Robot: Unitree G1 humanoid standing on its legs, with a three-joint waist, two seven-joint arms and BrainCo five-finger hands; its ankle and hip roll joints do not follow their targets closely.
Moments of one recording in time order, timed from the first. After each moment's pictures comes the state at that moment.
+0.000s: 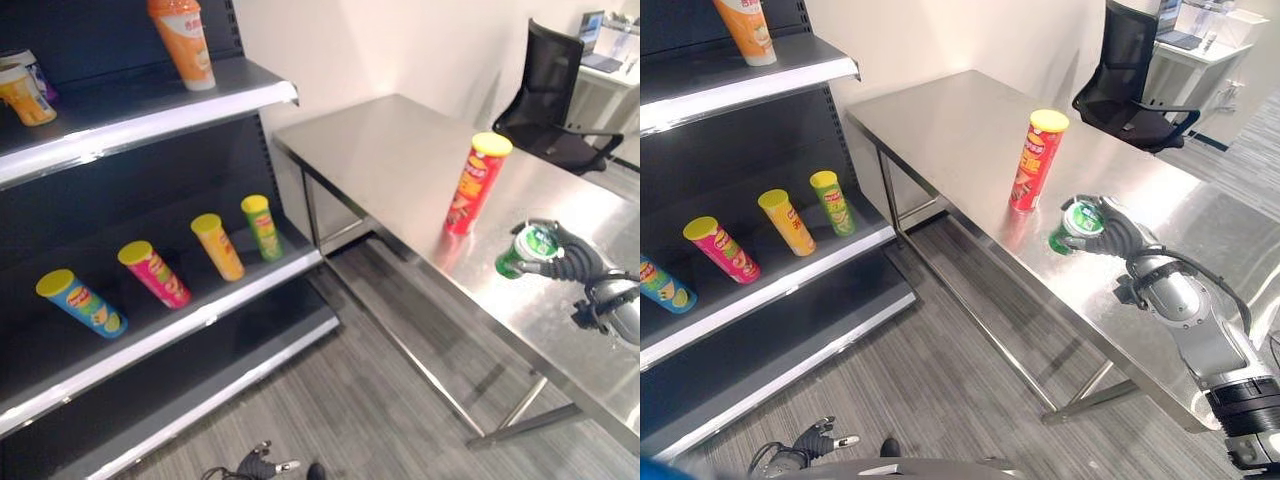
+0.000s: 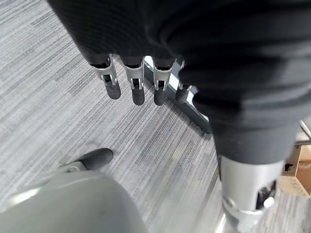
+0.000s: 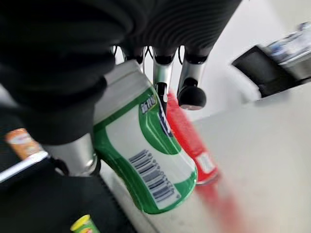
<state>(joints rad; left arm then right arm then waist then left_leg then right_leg) 0.09 0.28 -0.24 1.07 -0.04 -0.13 0.02 -0.14 -0.95 0.08 0.00 -0.02 -0.19 0.05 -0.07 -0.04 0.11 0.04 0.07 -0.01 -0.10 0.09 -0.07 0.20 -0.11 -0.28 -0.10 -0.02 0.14</state>
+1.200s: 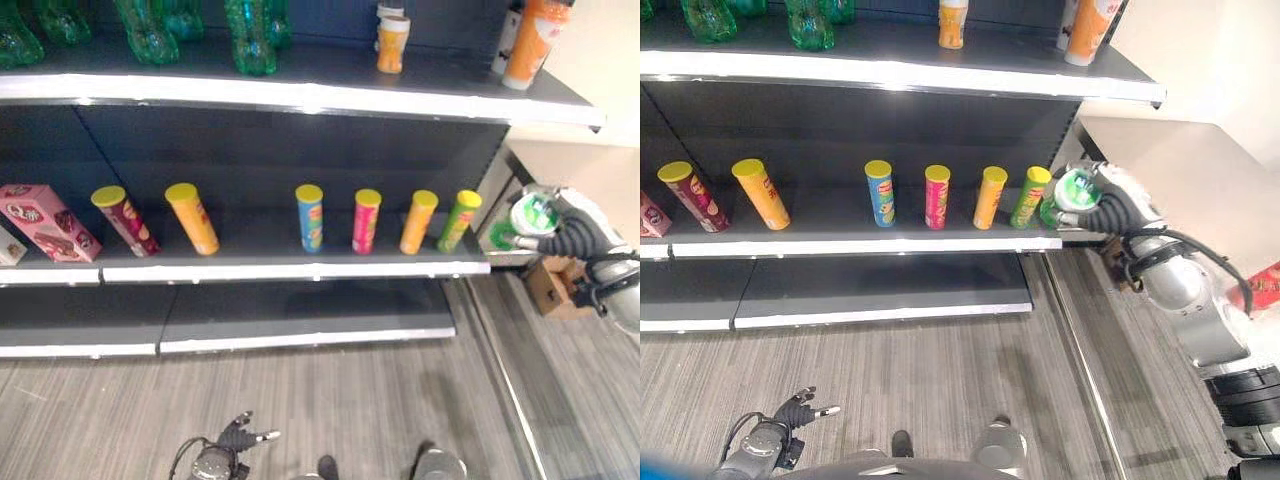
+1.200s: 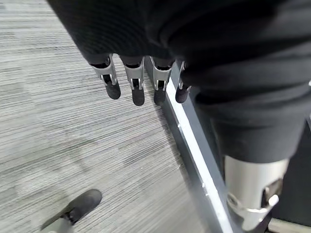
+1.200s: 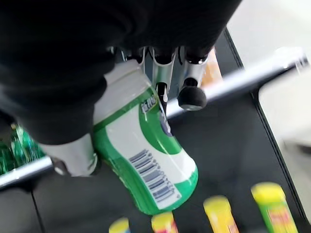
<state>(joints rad) -0.01 0.38 -0.22 1.06 -0.07 -0.12 0.02 -0.18 -0.97 0.01 -0.14 -0.11 -0.17 -0.02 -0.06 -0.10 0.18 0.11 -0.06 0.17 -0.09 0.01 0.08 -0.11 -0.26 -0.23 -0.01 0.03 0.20</state>
